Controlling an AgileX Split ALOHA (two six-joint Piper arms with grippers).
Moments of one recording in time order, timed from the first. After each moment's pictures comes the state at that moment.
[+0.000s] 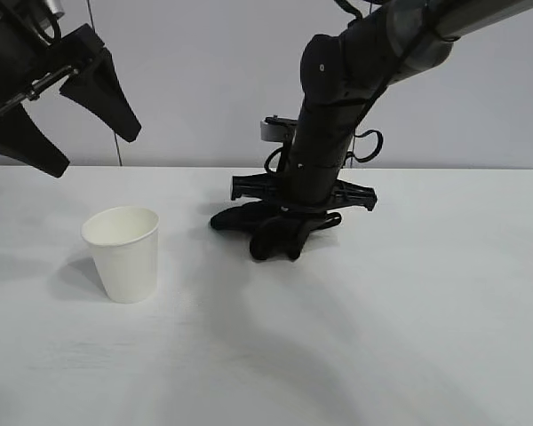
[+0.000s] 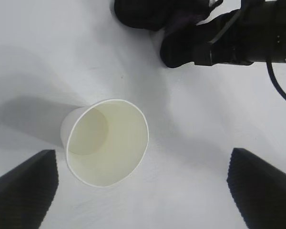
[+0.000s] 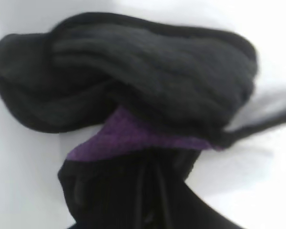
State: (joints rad) left arm -0.13 1.80 -1.32 -0.68 0.95 0.47; right arm 0.43 2.16 -1.46 -0.01 0.76 0.29
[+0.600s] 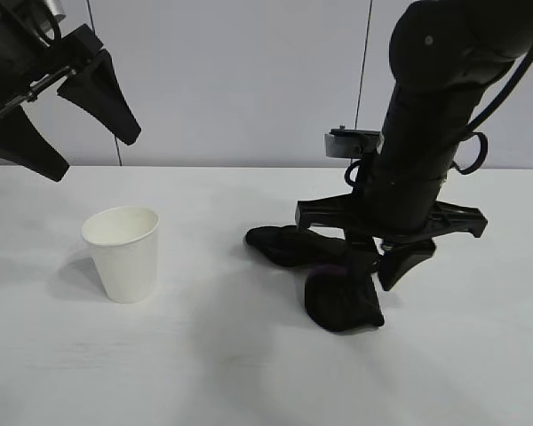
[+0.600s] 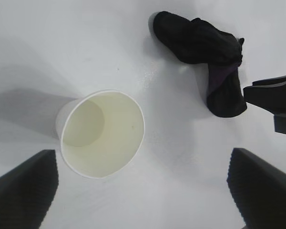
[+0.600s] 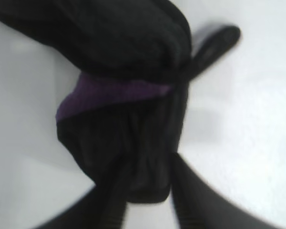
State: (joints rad) left arm -0.13 1.80 -1.32 -0.68 1.00 0.47; right arm 0.40 1.78 -1.19 0.00 0.71 0.35
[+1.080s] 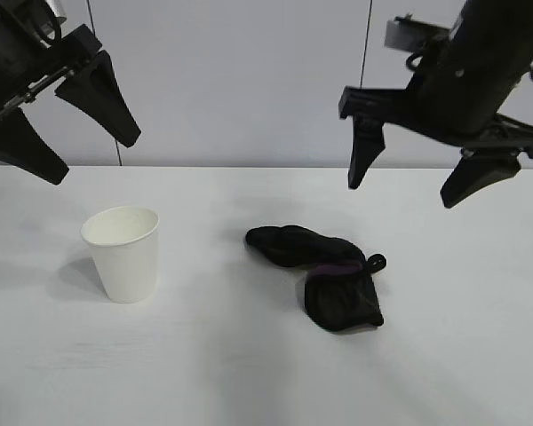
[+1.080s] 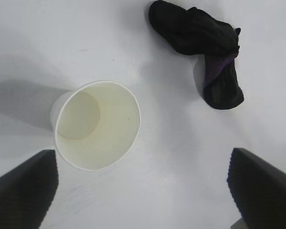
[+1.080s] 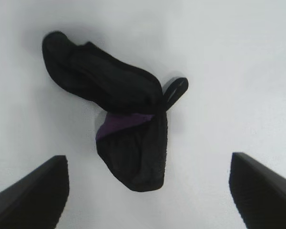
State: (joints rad) left arm -0.13 1.80 -1.32 -0.68 0.99 0.47; right arm 0.27 1.66 -1.19 0.22 0.72 0.19
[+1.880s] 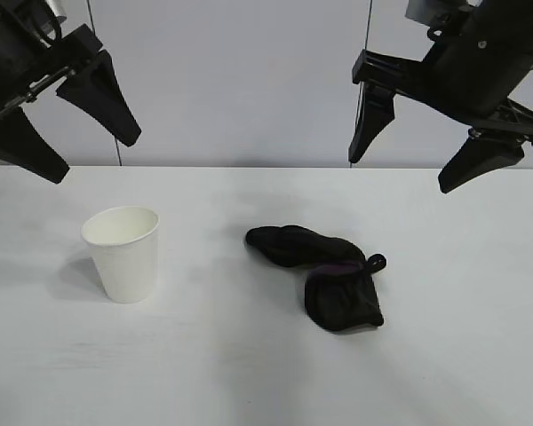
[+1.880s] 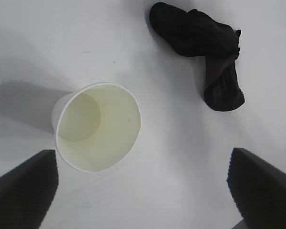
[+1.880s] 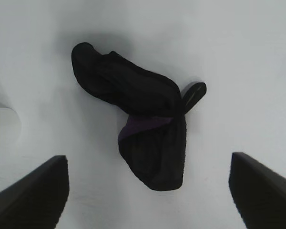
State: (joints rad) left arm -0.13 1.80 -1.32 -0.68 0.92 0.47; right arm 0.27 1.66 -1.19 0.22 0.70 0.19
